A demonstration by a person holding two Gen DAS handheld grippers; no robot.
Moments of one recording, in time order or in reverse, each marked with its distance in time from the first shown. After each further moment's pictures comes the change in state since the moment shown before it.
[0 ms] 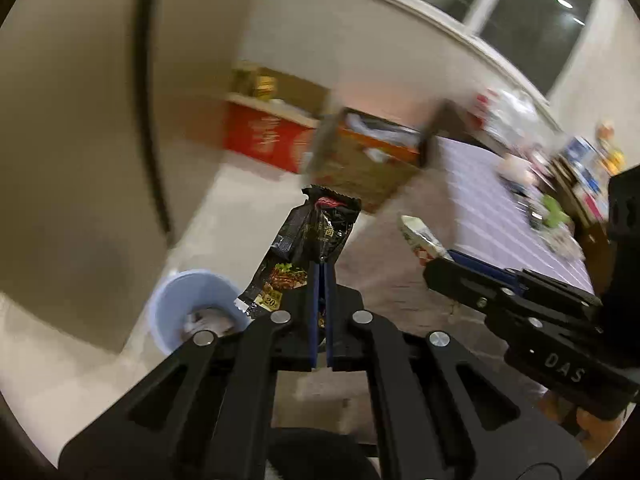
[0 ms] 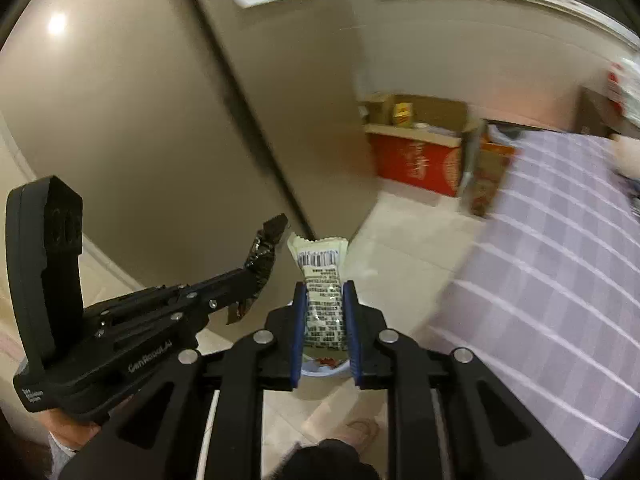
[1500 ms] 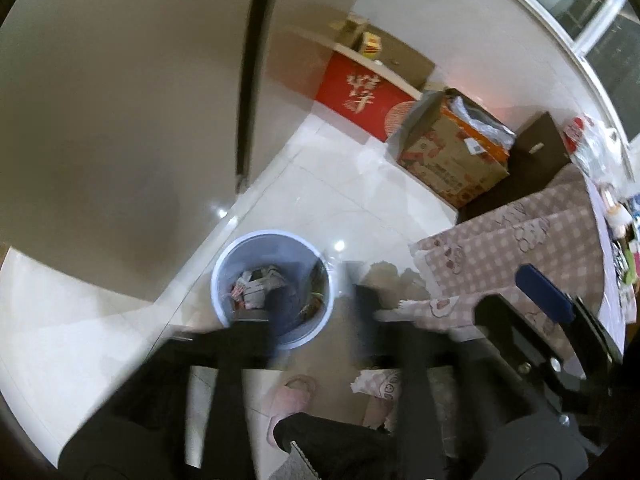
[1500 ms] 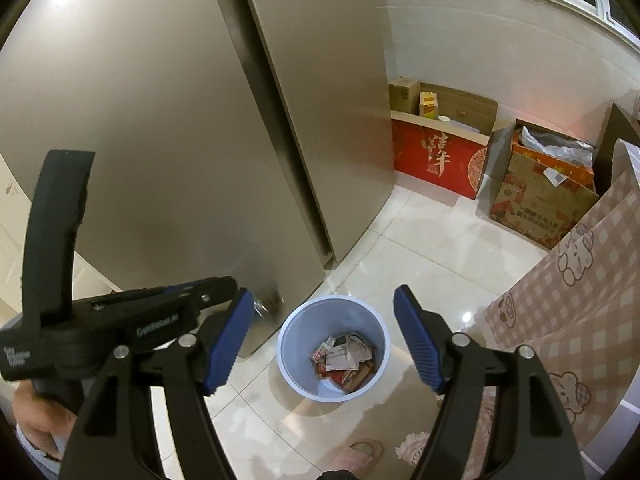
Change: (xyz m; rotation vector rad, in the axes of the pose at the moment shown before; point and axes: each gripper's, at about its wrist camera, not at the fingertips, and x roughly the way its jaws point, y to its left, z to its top) left arm 0.061 0.134 0.003 -0.224 0.150 0.184; right arm 0.123 0.065 0.001 -0.054 0.028 -0.059
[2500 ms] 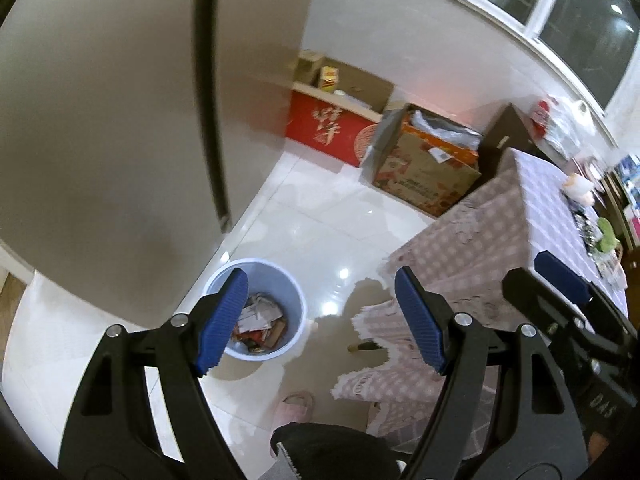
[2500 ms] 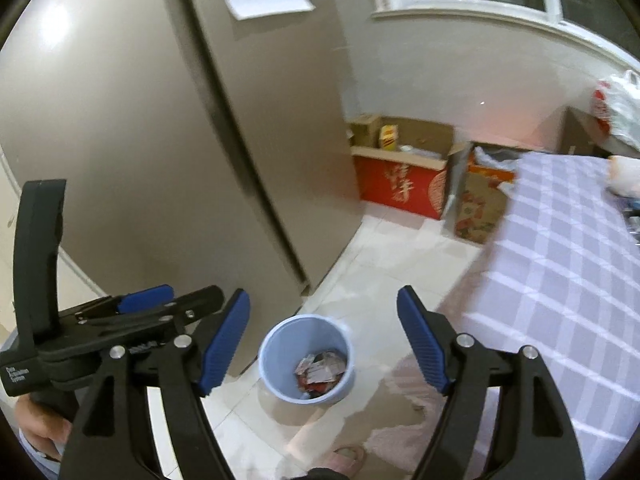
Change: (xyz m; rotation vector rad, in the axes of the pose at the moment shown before) left arm -0.075 -0.108 -0.028 0.162 -0.131 -0.012; right arm -0.120 -0.071 -0.005 0.076 -0.142 -0.059
